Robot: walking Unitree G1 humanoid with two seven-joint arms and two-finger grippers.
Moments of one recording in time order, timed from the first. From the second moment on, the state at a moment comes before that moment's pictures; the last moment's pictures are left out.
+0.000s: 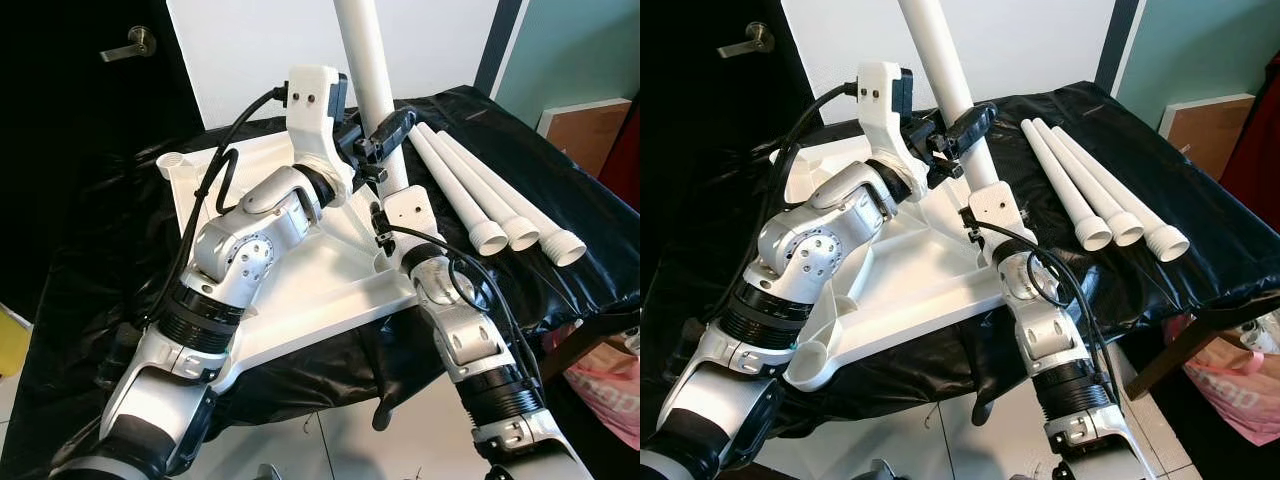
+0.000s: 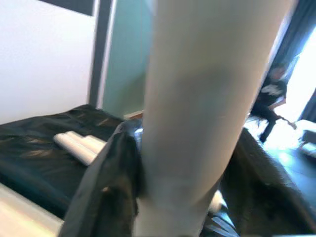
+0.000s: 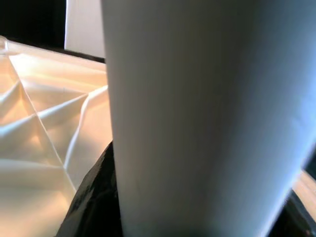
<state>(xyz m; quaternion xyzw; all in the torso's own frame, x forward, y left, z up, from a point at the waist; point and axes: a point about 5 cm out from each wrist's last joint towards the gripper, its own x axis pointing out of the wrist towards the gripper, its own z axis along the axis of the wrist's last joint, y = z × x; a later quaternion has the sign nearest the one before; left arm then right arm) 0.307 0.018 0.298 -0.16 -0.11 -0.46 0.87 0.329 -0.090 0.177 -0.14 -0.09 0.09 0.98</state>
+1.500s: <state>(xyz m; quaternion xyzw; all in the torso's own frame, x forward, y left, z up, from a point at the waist) 0.304 0.029 0.260 -0.11 -0.13 -0.41 0.90 0.326 -0.142 0.157 -0.03 -0.06 -0.02 1.00</state>
